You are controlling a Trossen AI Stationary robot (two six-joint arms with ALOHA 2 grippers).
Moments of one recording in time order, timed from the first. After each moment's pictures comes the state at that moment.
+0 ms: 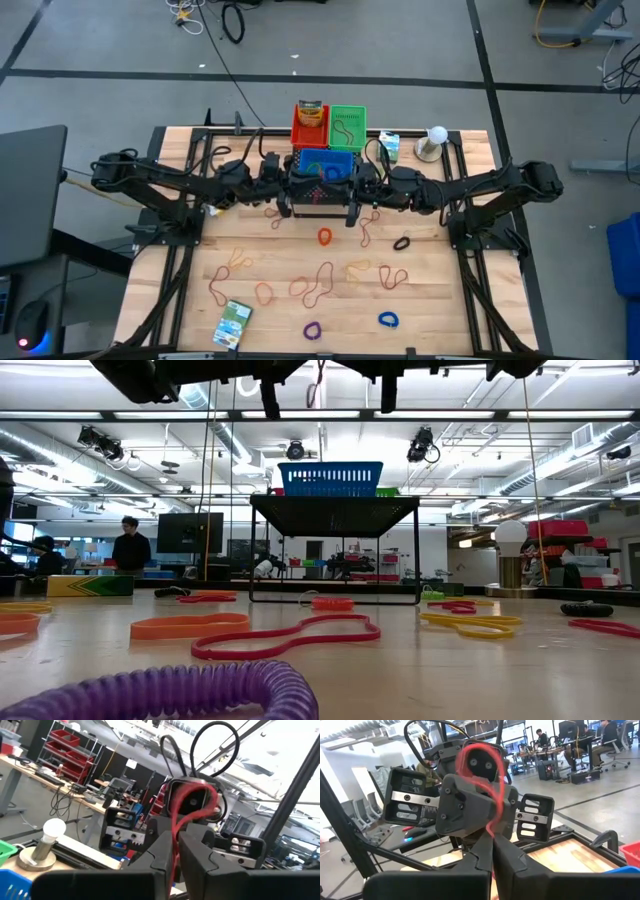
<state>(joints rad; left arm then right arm) 0.00 1.36 0.72 0.94 -0.12 -0.42 0.04 1.43 0.91 0.58 0.17 0.25</state>
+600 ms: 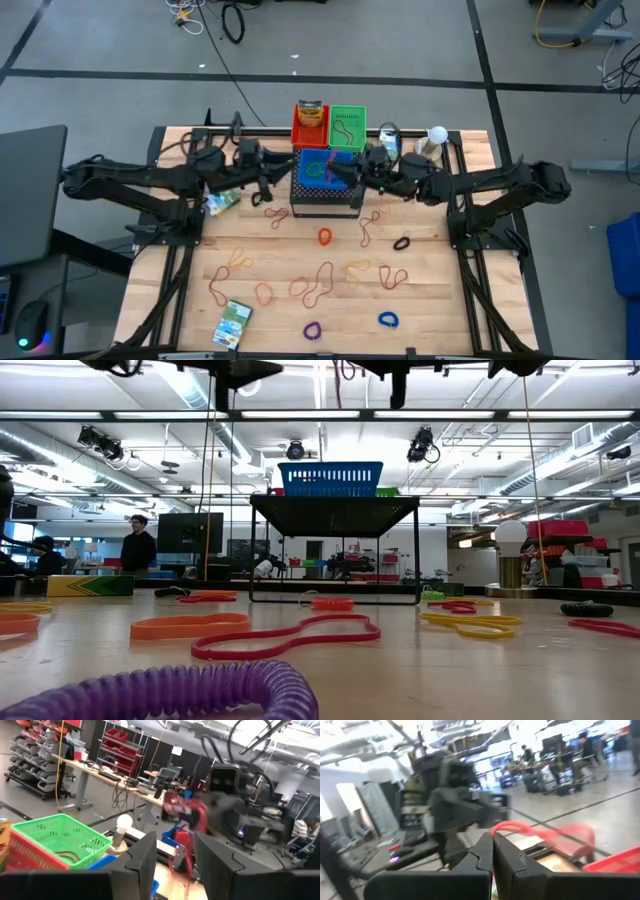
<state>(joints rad) 0.04 1.01 0.72 0.41 -0.29 -0.30 -0.05 1.35 0.91 0.57 0.19 0.25</state>
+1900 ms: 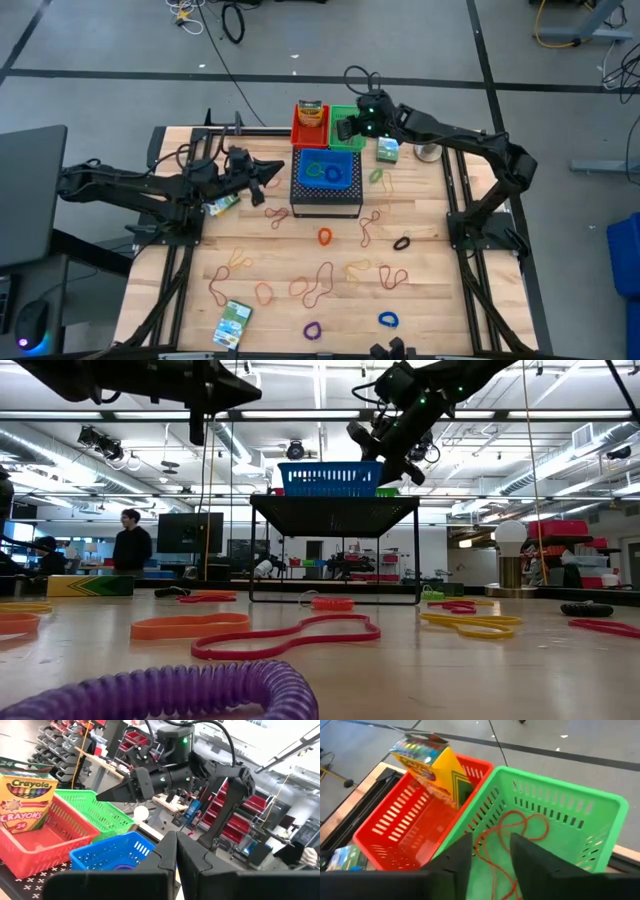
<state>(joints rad) 0.04 0.92 0.49 0.57 -0.38 -0.42 -0.53 1.63 1.35 -0.35 0.15 0.54</state>
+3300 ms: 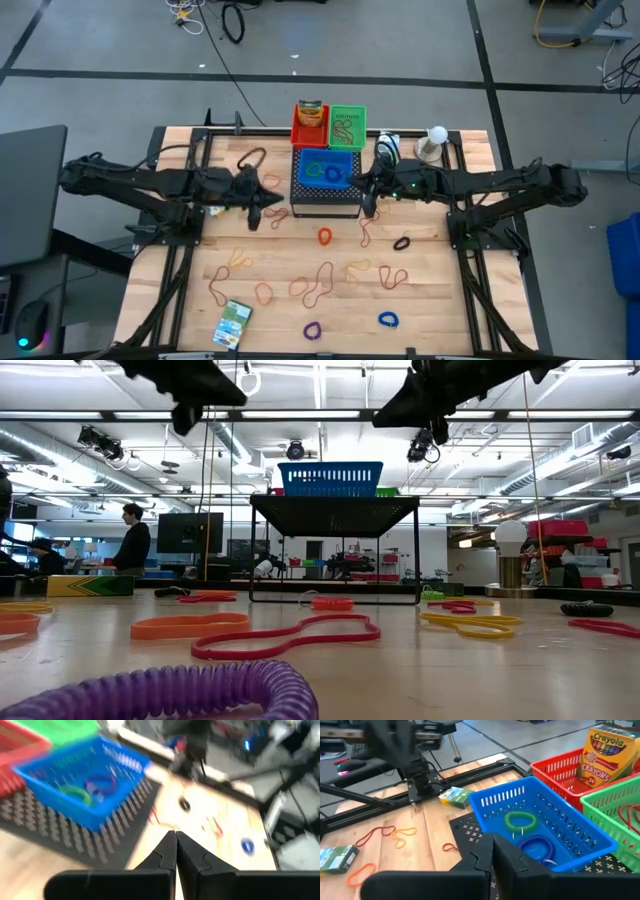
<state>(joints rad) -0.12 0.92 0.74 -0.19 -0.26 -0.42 -0.05 1.20 0.84 0.01 0.23 0.25</state>
